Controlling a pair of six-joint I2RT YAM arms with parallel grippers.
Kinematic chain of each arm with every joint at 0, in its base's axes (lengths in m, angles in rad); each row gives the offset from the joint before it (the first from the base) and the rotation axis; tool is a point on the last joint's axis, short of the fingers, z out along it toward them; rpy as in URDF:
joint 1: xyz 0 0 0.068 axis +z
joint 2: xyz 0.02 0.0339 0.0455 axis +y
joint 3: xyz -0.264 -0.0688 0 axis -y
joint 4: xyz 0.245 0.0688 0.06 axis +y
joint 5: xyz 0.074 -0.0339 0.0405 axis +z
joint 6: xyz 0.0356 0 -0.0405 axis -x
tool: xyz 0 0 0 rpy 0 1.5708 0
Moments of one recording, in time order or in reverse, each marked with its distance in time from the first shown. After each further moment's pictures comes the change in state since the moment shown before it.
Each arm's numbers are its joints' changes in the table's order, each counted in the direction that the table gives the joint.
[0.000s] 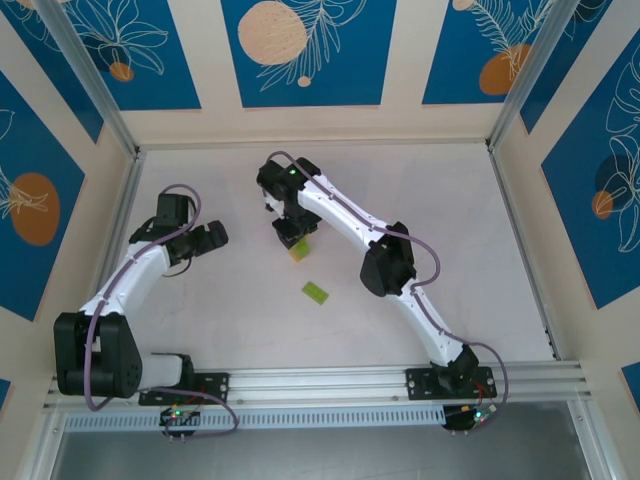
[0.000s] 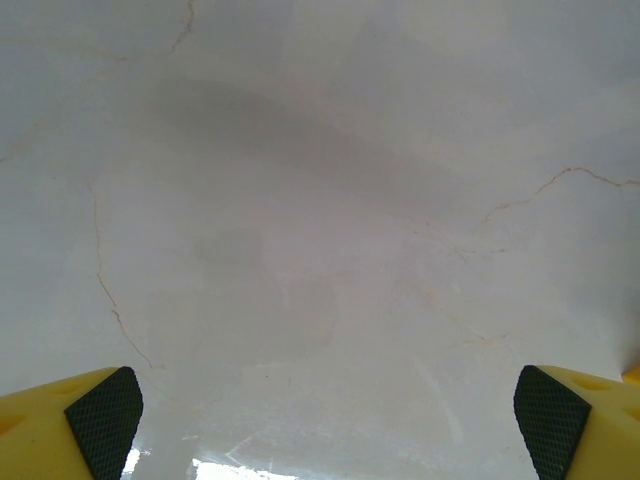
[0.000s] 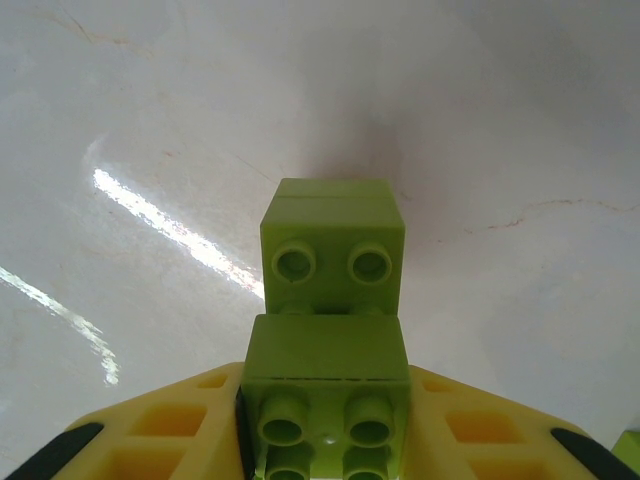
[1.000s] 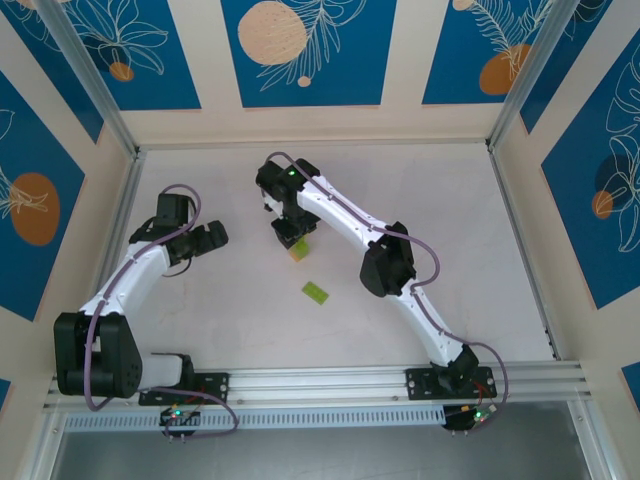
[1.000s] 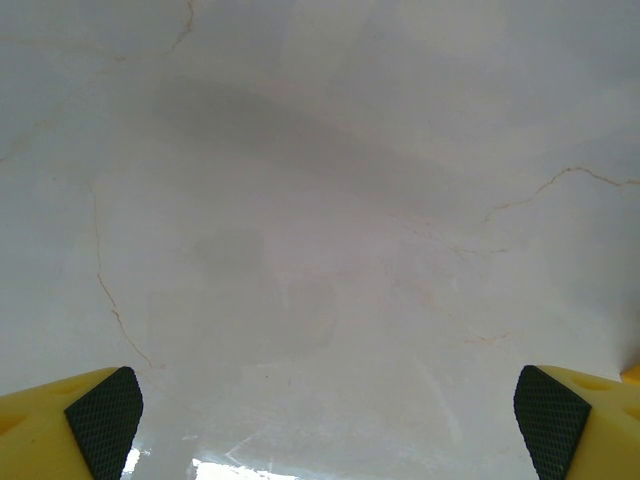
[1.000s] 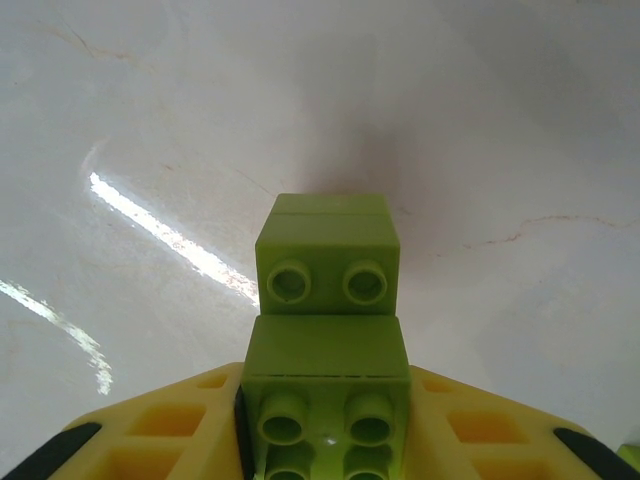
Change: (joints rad) left arm 0.000 0.000 0.000 0.000 0.000 0.000; right arm 0.004 0.005 -0.007 -0.022 -0.007 0.009
